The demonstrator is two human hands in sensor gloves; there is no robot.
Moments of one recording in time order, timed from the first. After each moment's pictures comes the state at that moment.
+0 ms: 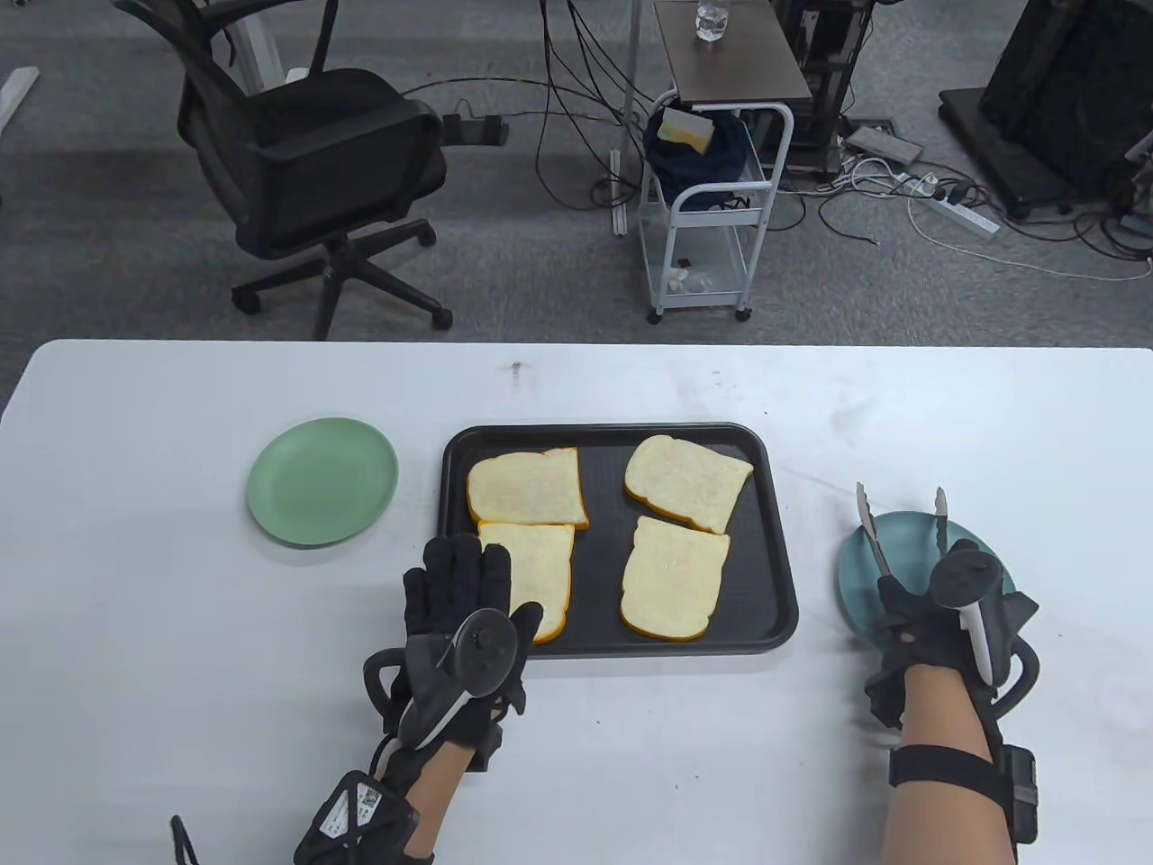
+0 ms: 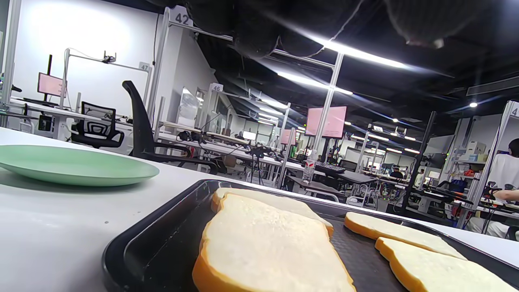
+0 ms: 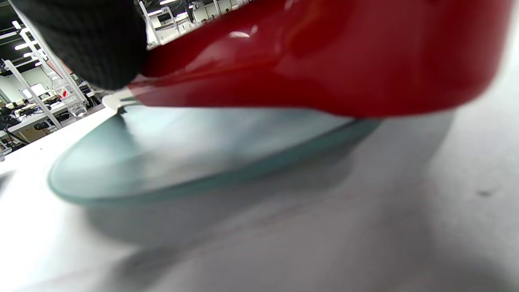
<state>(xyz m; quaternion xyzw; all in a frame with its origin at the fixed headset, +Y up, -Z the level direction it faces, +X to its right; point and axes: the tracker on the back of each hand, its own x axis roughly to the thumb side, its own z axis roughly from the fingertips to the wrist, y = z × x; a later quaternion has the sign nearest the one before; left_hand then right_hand) -0.134 -0.714 -0.252 0.09 0.01 0.11 0.99 0.367 -0.785 -0.319 -0.34 0.04 0.92 0.18</state>
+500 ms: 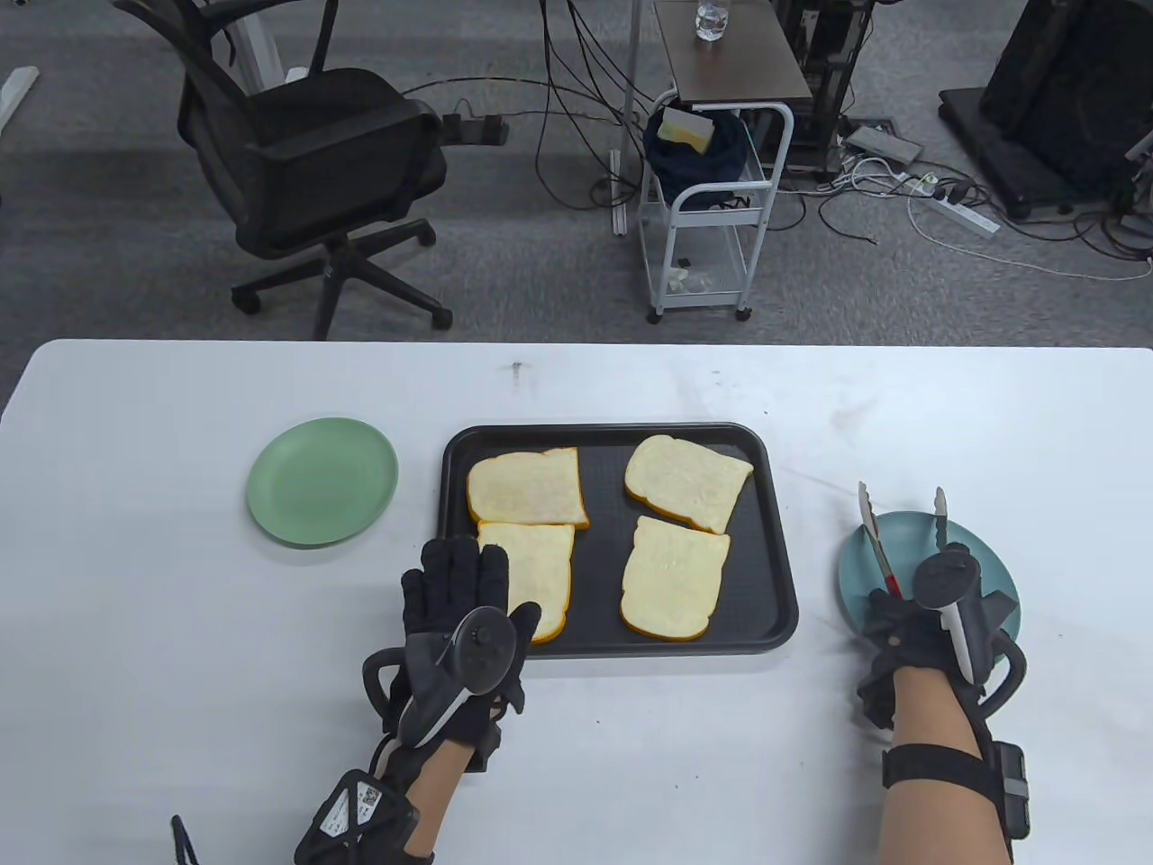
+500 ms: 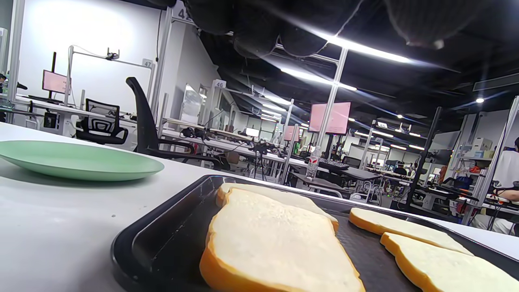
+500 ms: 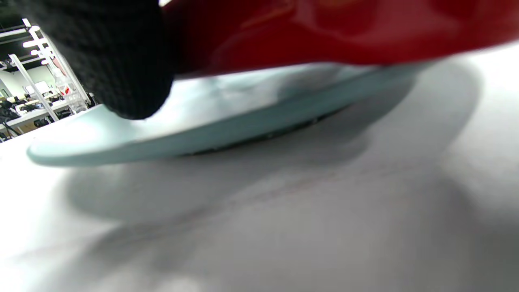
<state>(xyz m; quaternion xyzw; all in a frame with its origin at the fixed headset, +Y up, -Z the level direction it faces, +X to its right) -0.135 -0.714 -0.252 0.08 0.01 0.11 0.99 0.358 -0.789 -0.322 -0.34 0.02 0.93 0.14</state>
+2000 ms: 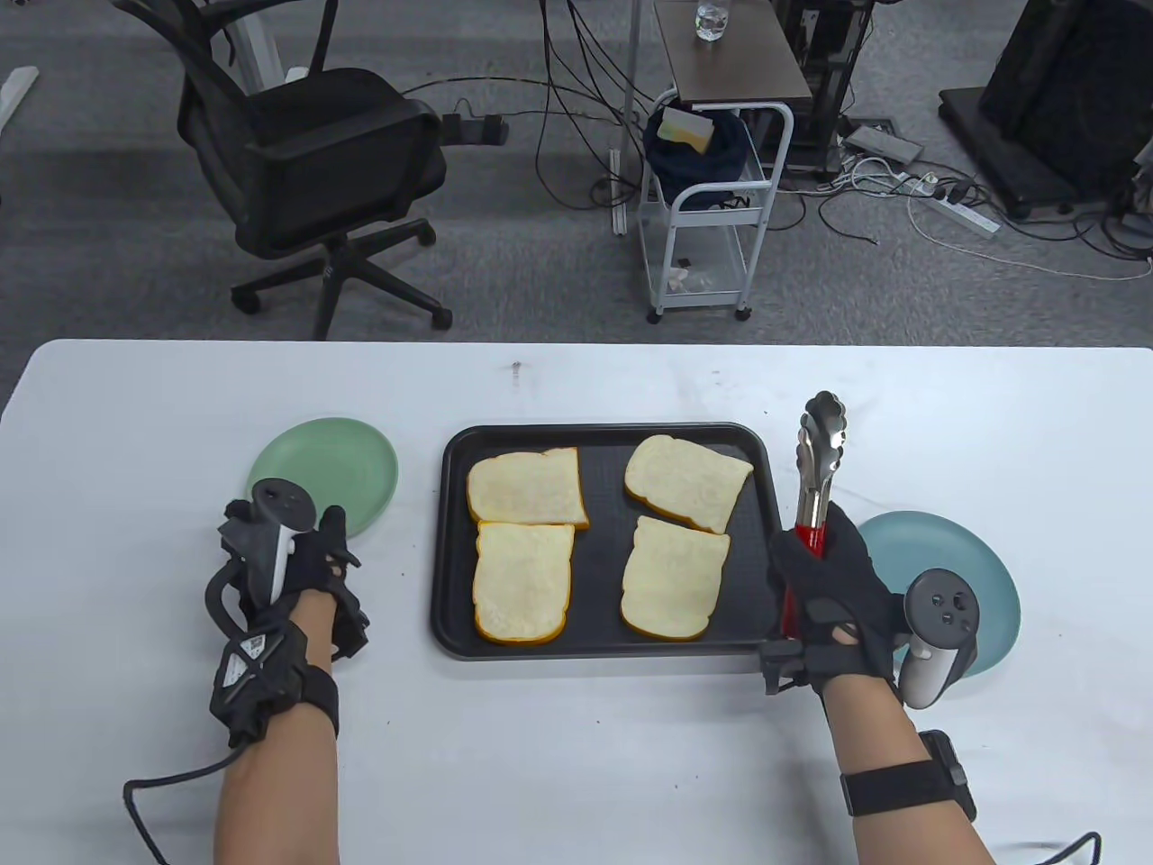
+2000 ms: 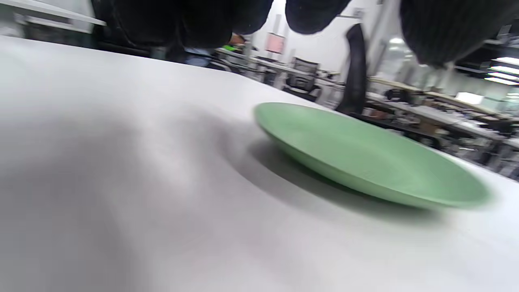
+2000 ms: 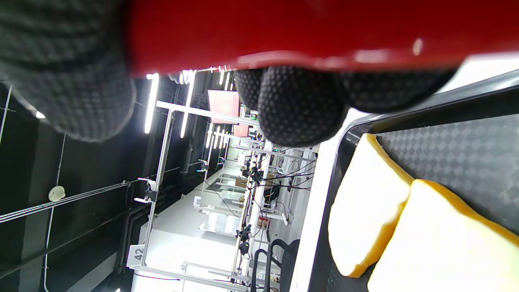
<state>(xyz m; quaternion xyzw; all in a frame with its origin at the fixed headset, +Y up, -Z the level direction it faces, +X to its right) -0.342 -0.756 -0.369 -0.05 0.39 0.14 0.91 0.267 -0.739 -0.307 -0.10 -0.10 0.76 0.63</state>
